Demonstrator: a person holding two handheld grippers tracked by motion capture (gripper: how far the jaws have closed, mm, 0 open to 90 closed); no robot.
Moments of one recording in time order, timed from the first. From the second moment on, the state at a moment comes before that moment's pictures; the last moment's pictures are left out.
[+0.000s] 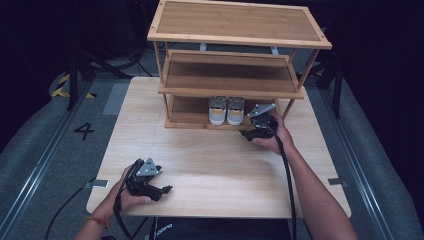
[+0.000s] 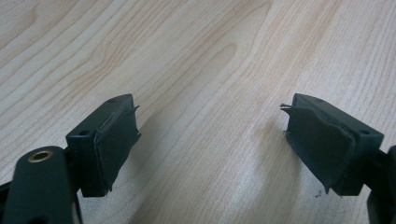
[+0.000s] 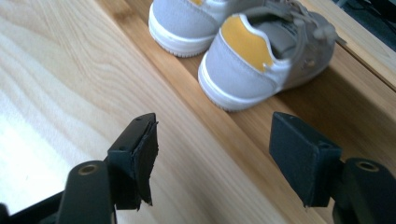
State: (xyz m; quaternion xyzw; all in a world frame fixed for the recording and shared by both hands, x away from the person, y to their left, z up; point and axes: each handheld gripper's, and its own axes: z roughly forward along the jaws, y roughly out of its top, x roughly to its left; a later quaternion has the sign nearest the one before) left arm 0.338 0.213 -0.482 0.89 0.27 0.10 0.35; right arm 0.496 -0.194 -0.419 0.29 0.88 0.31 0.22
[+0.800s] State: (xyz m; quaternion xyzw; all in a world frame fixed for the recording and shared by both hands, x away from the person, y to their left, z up) left arm 0.338 0.213 -0.482 0.89 0.27 0.10 0.35; right arm 0.441 -0.249 -0.419 0.28 0.88 0.30 0.23
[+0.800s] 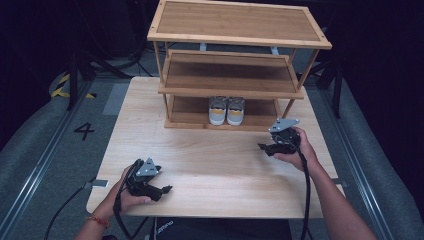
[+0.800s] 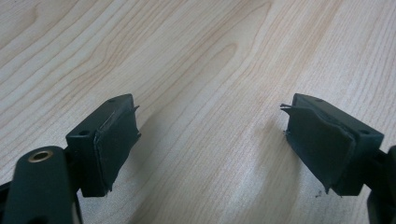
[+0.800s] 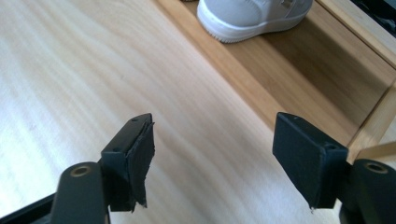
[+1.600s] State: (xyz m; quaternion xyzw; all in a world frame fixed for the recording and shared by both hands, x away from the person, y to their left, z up) left arm 0.337 0.212 -0.482 0.89 0.28 0.10 0.35; right arm 0.385 -0.296 -0.447 0.30 0.88 0.30 0.22
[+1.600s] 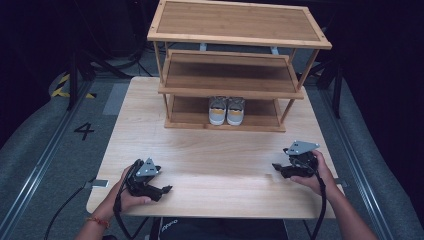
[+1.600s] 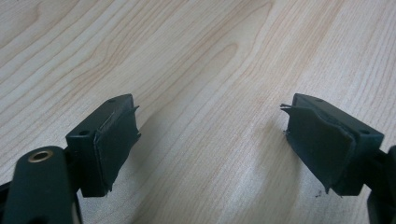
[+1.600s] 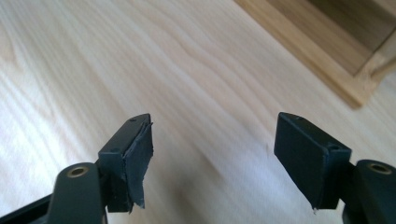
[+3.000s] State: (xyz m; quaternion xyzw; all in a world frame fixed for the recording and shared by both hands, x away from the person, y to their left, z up) left arm 0.336 0.212 -0.482 0.89 0.28 0.11 0.35; right arm 0.331 -0.405 -0.487 0.43 0.81 0.36 0.19
